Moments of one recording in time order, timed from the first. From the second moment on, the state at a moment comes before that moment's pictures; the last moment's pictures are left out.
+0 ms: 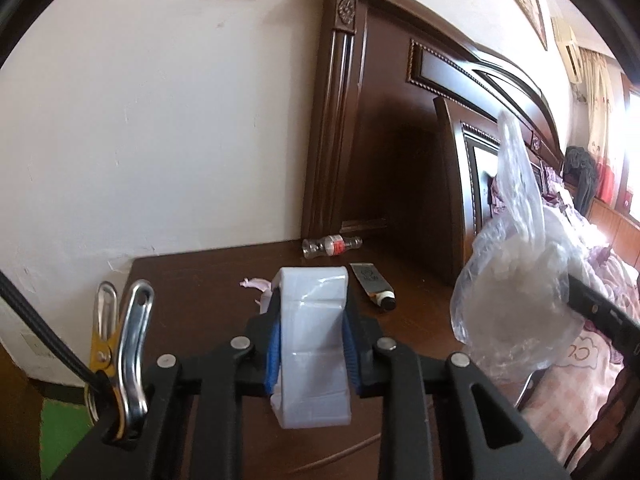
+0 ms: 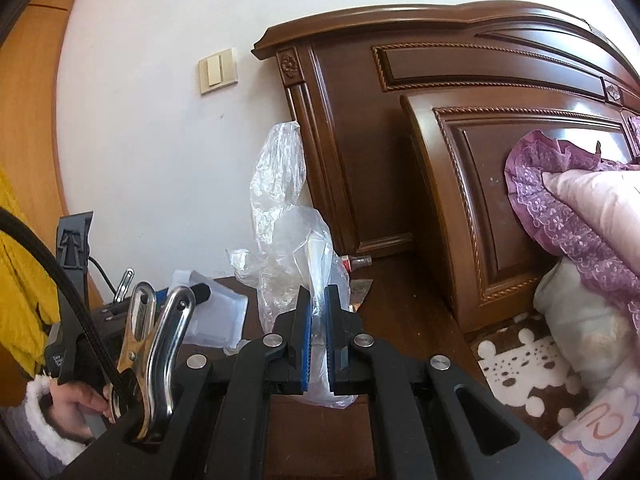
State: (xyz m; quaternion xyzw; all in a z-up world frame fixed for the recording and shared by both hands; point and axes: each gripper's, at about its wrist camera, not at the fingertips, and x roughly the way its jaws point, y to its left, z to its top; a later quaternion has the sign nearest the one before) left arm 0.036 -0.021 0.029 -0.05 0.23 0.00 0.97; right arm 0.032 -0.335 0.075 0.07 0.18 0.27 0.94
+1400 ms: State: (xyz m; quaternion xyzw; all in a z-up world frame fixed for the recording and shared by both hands) left arm -0.086 -0.121 0.042 0.03 0.22 -0.34 0.91; right arm -0.068 -0.405 0.034 0.11 0.21 0.26 0.93
